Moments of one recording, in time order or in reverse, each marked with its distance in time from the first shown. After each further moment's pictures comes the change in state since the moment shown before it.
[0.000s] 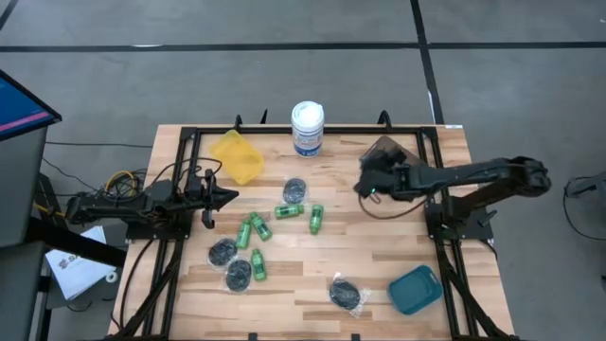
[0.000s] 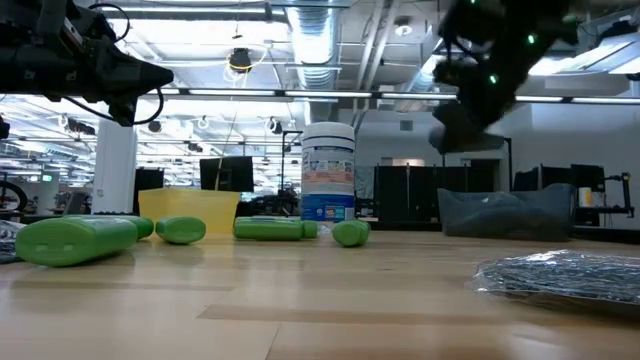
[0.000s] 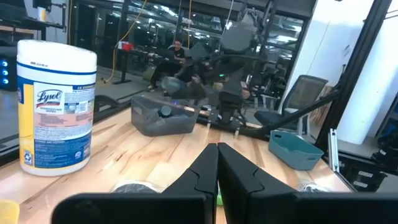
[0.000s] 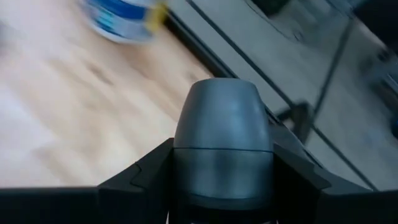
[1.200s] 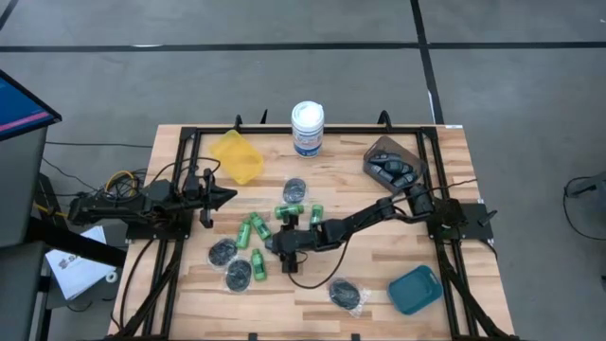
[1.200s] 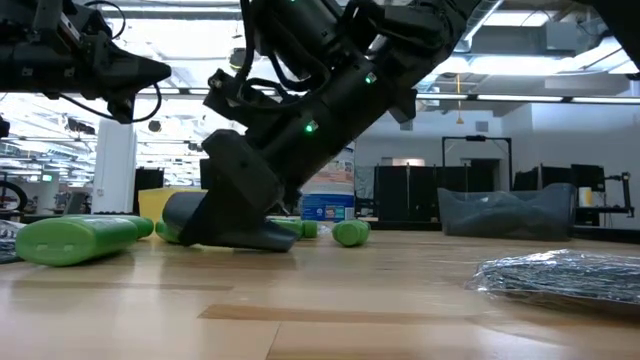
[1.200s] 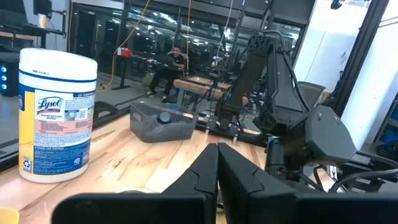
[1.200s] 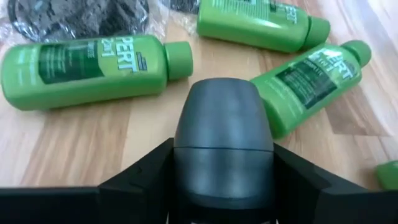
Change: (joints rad) left arm 0.000 -0.046 0.000 -0.016 0.000 0.000; right arm 0.333 1.024 0.702 0.629 -0.605 -0.271
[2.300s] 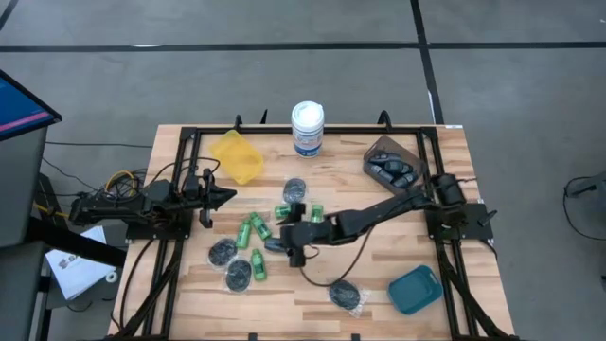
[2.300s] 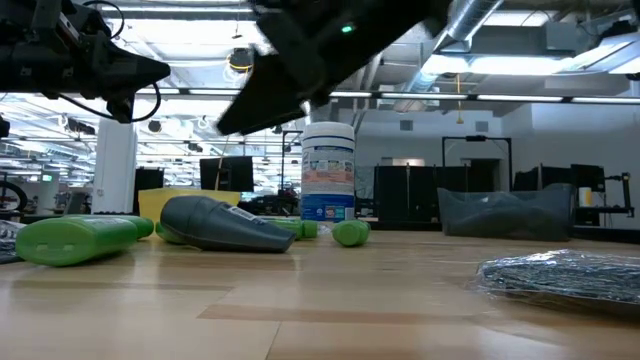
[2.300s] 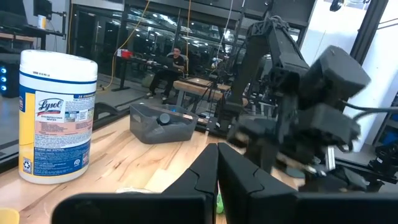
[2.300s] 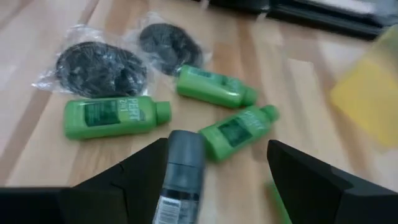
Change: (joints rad) left arm 0.000 -0.020 0.000 -0.014 0.000 0.000; right arm 0.020 -0.233 -0.046 -0.112 0.076 -0.104
